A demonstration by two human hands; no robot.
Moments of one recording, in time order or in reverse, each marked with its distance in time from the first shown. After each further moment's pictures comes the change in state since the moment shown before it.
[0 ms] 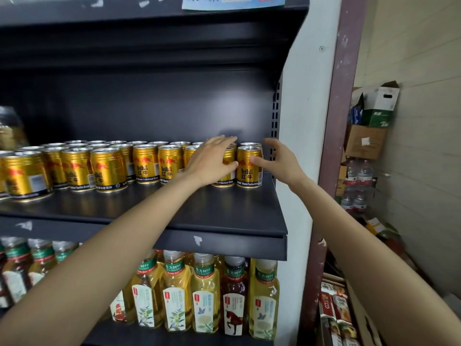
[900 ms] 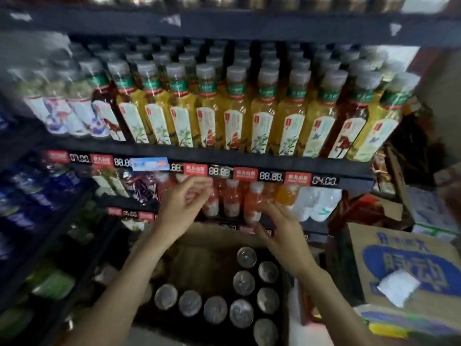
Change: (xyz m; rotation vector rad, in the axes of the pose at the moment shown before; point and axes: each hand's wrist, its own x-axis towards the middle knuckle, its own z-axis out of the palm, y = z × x) left_hand -0.465 -0.172 -0.009 -0.766 -0.161 -0.510; right_hand -0.413 -0.049 0.298 -0.151 -0.266 0.069
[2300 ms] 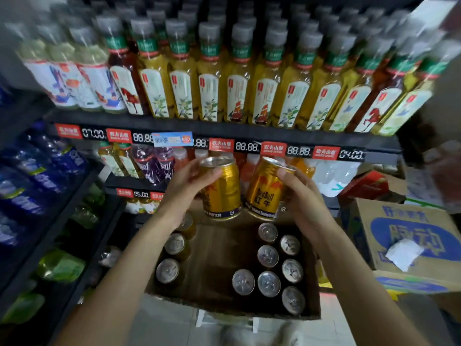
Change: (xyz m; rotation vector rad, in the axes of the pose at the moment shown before) left_hand -0.020 -0.032 -0.066 -0.491 -0.187 -0.296; right_hand 0.022 -0.071 0.024 0.981 0.029 0.635
